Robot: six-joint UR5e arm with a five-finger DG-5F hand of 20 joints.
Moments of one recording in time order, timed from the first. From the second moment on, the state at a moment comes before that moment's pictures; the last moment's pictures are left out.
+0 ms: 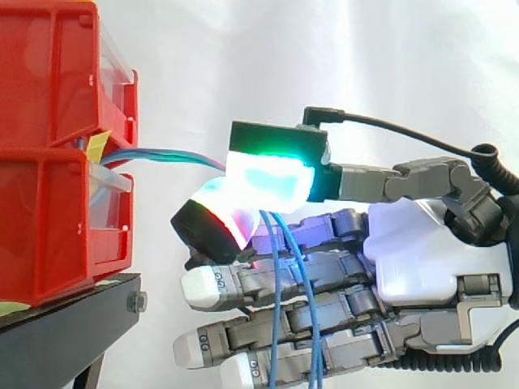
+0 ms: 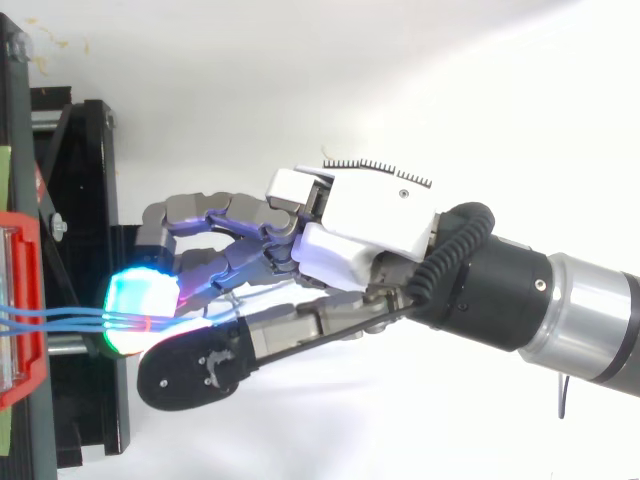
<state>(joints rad) 0.25 -2.35 -1.13 -2.87 -1.00 0.35</state>
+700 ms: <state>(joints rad) 0.25 -2.35 -1.13 -2.87 -1.01 0.35</state>
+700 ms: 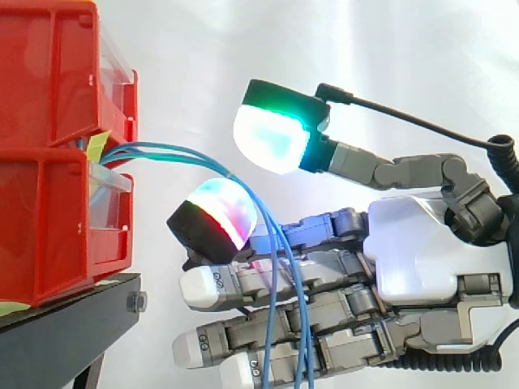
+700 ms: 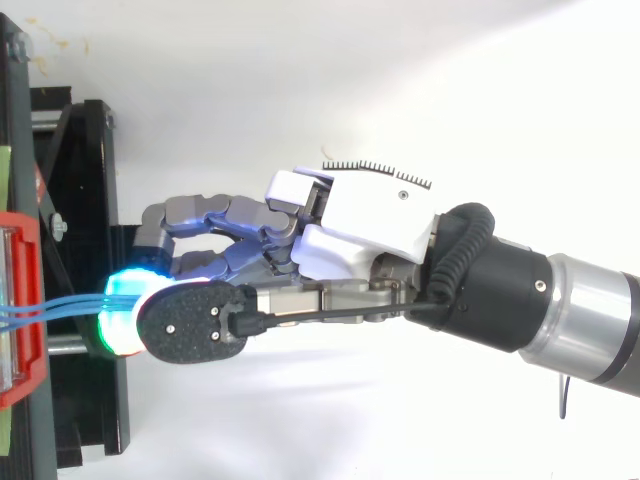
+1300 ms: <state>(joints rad) 0.25 -2.35 -1.13 -2.87 -1.01 0.35</state>
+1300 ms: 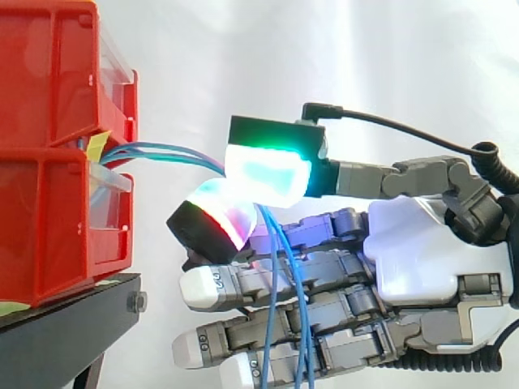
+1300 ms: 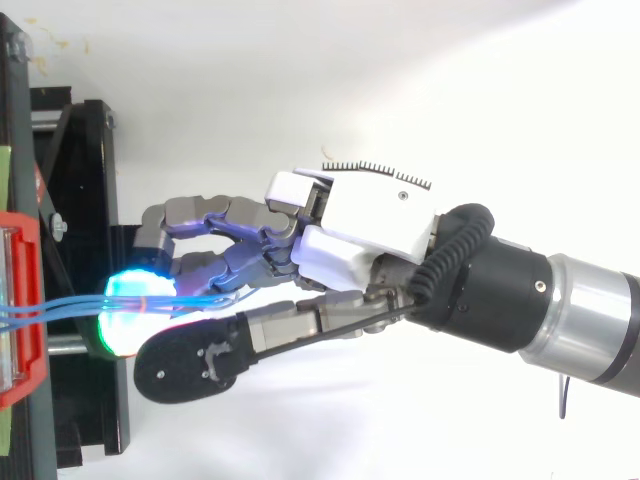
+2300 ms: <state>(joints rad) 0.24 -2.31 -1.13 -2.87 -1.01 0.25</state>
